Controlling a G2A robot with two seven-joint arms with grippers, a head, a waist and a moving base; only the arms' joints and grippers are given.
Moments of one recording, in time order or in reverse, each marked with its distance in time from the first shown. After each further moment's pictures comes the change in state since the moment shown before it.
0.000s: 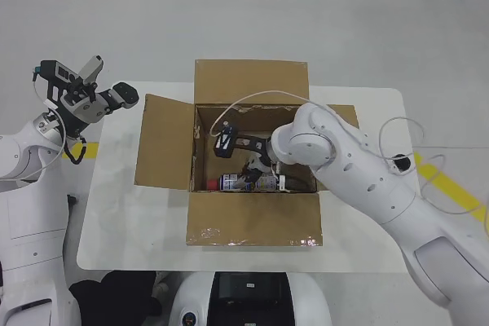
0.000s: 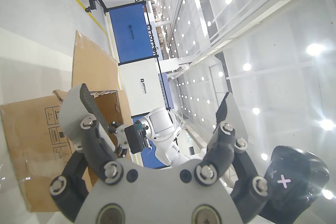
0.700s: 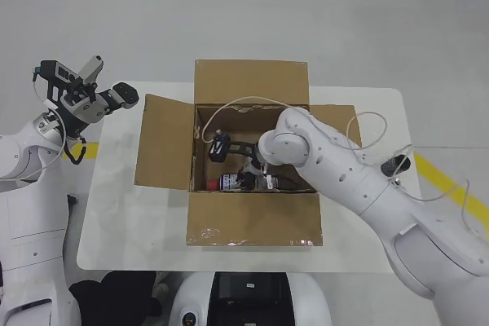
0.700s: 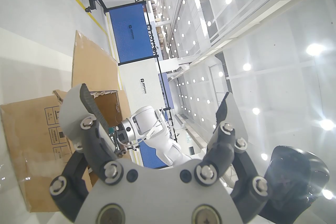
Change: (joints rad) left arm 0.000 0.000 0.000 0.000 0.000 0.000 0.000; right arm 0.065 -0.115 -0.133 0.264 0.021 -0.035 -0.043
